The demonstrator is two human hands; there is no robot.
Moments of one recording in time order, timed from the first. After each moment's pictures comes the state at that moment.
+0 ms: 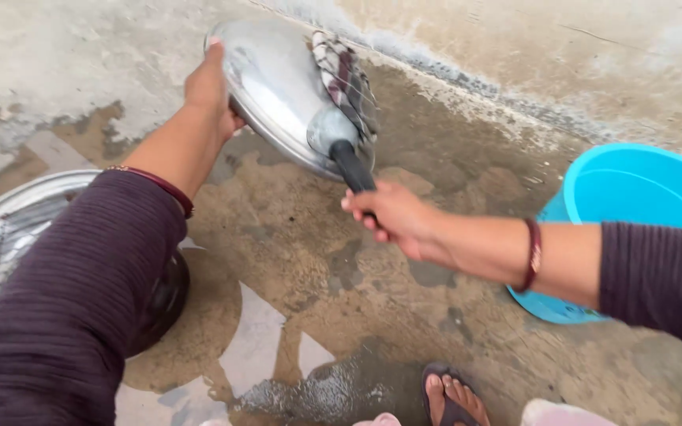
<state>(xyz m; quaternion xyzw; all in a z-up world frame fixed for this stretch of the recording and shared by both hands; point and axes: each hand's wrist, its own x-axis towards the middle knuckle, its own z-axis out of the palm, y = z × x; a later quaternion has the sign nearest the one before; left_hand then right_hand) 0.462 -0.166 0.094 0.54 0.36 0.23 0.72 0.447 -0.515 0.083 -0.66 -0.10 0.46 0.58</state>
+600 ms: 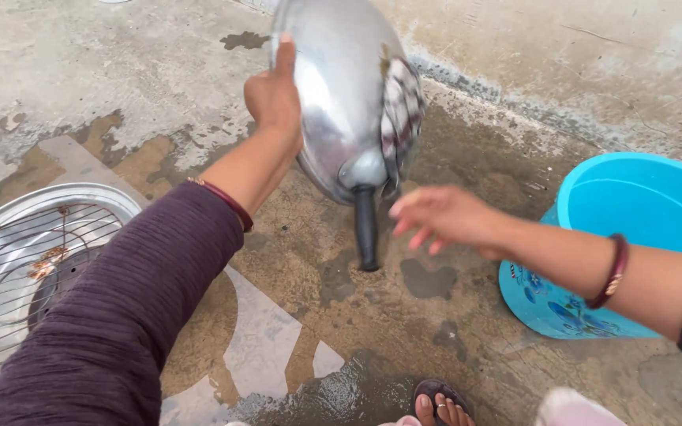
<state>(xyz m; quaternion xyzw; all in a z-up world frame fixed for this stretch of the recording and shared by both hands) 0.511 -0.293 0.111 0.58 0.31 0.37 0.66 0.509 -0.596 0.098 -0.78 -0.21 0.43 0.40</state>
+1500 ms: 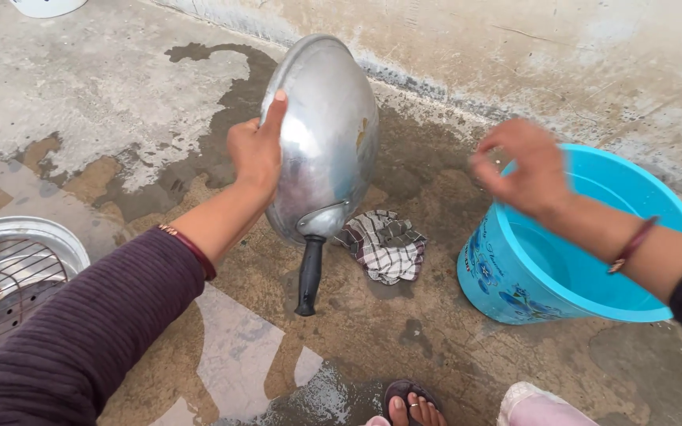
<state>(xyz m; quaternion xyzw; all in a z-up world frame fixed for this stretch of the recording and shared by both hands) 0.497 -0.351 0.082 0.71 0.29 0.30 0.56 0.608 -0.731 0.084 -0.83 -0.45 -0.23 0.24</state>
